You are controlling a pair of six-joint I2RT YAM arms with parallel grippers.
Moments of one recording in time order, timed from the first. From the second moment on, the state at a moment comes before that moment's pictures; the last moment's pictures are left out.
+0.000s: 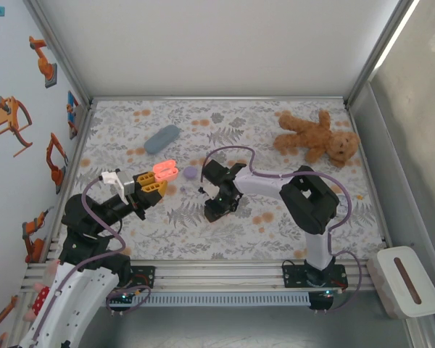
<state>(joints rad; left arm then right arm) -0.37 0.37 0.52 0.01 0.66 -0.17 0.89 1.94 1.25 -0.72 -0.38 0.20</state>
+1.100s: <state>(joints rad) -0.37 0.38 0.52 0.00 0.65 -0.16 0.89 1.94 1.25 -0.73 -0.36 0.19</state>
